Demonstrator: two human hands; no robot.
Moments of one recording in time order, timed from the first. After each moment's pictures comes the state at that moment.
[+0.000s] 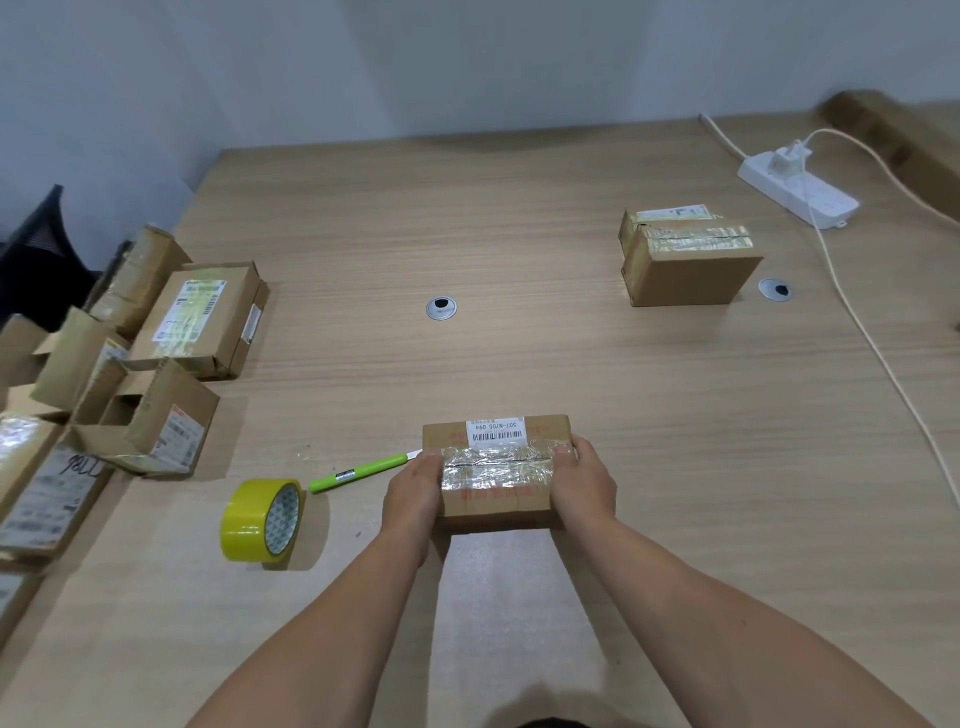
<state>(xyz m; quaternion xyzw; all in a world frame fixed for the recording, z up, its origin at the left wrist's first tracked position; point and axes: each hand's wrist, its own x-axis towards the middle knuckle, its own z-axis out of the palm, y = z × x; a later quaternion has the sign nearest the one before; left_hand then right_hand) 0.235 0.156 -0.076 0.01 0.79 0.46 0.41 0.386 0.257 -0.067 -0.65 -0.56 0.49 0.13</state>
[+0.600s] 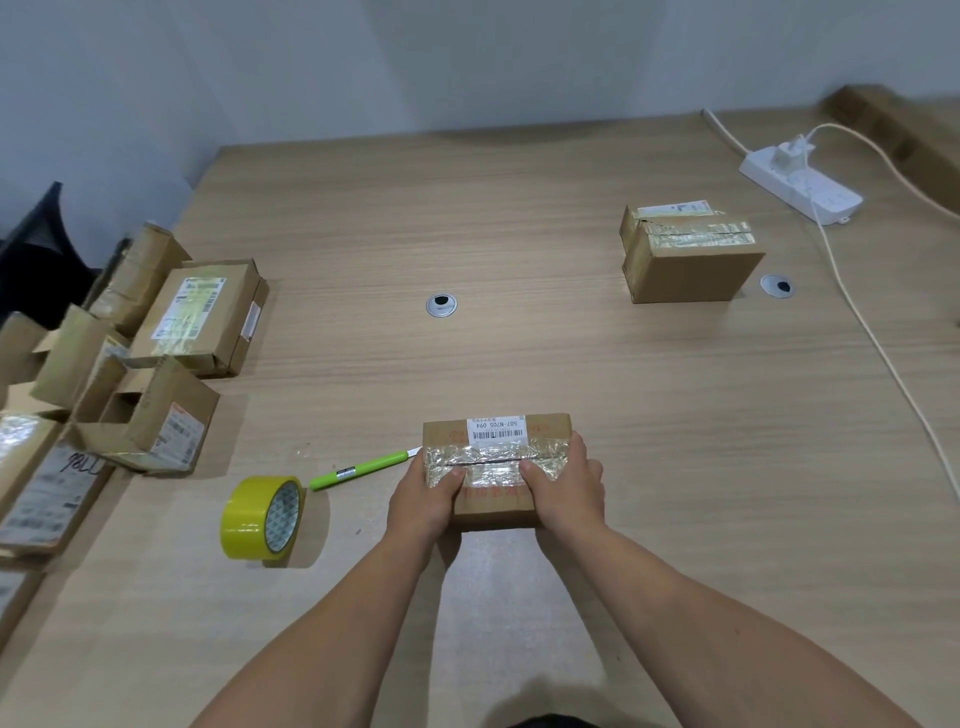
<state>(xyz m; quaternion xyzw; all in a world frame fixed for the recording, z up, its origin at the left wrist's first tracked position) 0.242 0.148 -0.079 0.12 0.82 0.41 0.39 0.383 0.245 -0.076 -0.63 -0.61 0.47 0.08</state>
